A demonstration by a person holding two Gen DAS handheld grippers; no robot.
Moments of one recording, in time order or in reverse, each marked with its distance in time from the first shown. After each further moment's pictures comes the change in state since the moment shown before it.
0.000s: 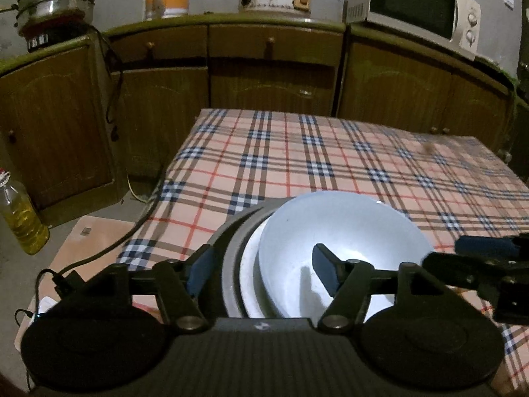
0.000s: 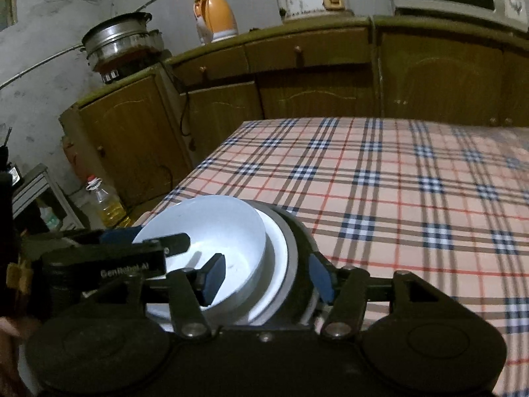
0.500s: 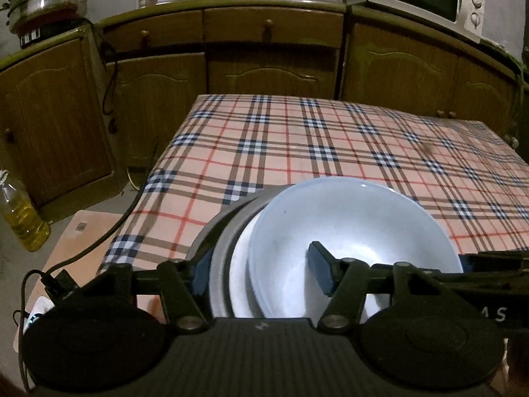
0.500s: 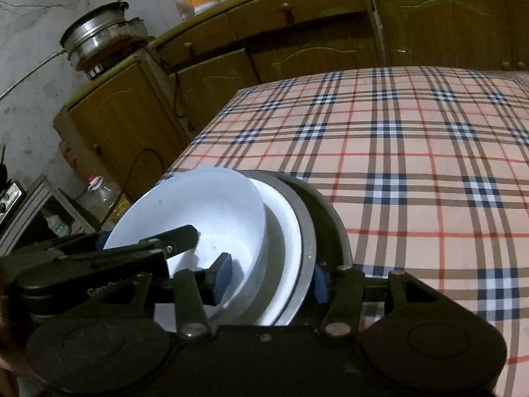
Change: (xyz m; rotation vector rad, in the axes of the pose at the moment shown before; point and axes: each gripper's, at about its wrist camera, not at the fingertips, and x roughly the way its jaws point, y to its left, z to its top) left arm 0.027 -0.003 0.001 0.023 0.064 0.012; right arm 0.063 -0.011 -0.003 0.133 0.113 0.060
